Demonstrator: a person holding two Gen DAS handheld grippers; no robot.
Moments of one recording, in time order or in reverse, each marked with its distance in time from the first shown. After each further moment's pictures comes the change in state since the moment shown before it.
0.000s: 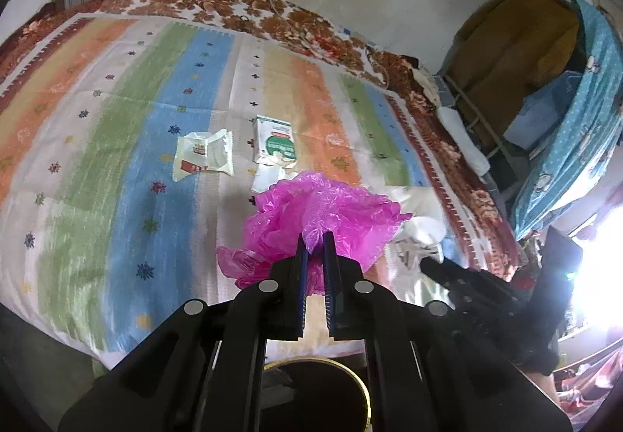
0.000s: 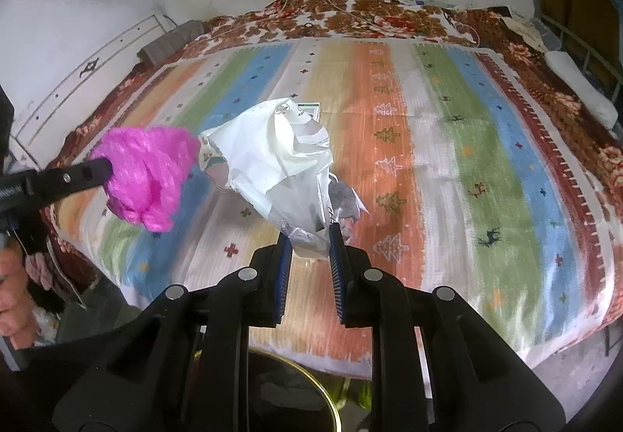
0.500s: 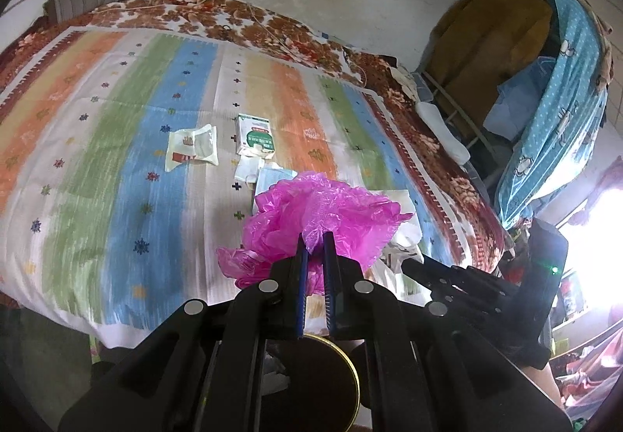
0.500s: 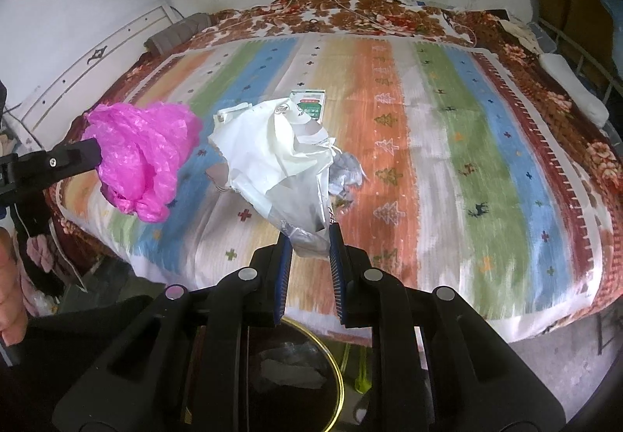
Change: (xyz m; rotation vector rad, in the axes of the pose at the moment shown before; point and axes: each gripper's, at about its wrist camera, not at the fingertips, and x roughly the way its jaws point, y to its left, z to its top) left arm -0.037 -0.021 -0.035 0.055 -0.022 -0.030; right arm -0.038 0.013 -0.035 -0.023 0.009 -0.008
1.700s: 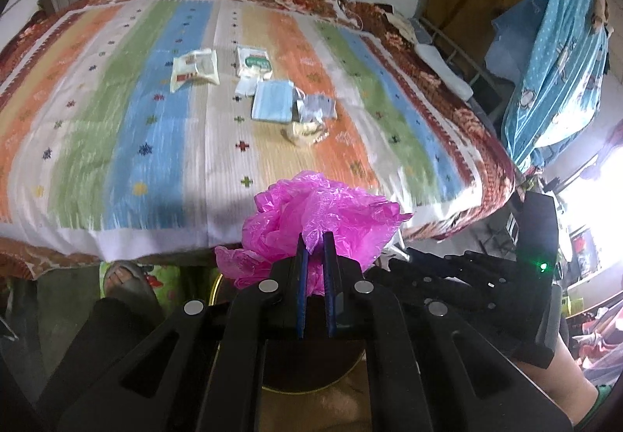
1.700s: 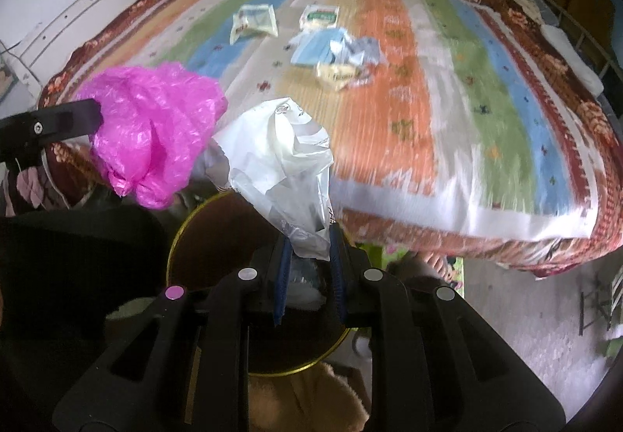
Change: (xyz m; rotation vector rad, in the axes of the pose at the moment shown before) left arm -0.014 -0.018 -0.107 0.078 0.153 0.055; right arm -0.010 0.037 -0.120 -0.059 0.203 -0.048
